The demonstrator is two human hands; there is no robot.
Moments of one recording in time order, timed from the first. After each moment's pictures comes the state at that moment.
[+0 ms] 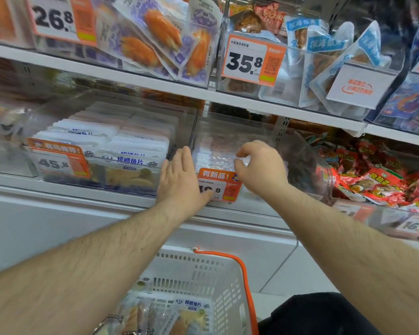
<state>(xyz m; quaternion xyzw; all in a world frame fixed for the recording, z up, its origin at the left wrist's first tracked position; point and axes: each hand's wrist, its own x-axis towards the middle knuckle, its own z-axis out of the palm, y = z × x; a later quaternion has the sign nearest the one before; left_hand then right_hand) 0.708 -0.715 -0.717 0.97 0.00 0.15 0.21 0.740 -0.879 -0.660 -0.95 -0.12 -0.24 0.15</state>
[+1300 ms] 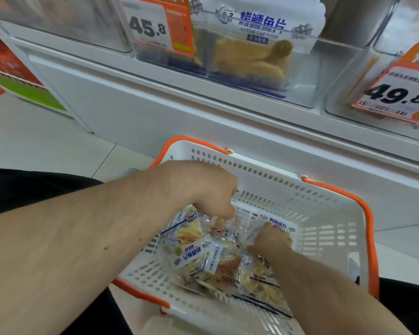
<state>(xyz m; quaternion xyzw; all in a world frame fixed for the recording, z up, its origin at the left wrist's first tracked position) 0.644 -0.587 -0.812 0.91 -0.09 -0.41 0.07 0.645 -0.788 -1.059 -0.93 0.04 0.37 -0.01</state>
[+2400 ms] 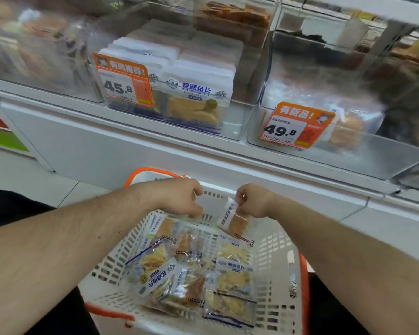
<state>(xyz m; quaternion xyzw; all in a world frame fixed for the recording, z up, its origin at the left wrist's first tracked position) 0.632 -0.596 -0.795 0.92 -0.03 -0.30 0.24 0.711 -0.814 -0.856 -0.94 -0.14 0.29 0.14</state>
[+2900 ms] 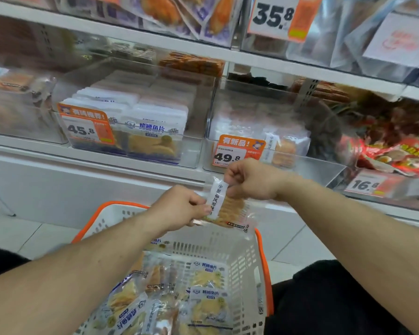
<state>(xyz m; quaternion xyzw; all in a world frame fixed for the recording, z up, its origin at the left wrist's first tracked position) 0.634 -0.669 -0.777 0.85 0.01 -0.13 0.51 0.691 -0.856 -0.697 -0.92 -0.21 0.20 0.28</state>
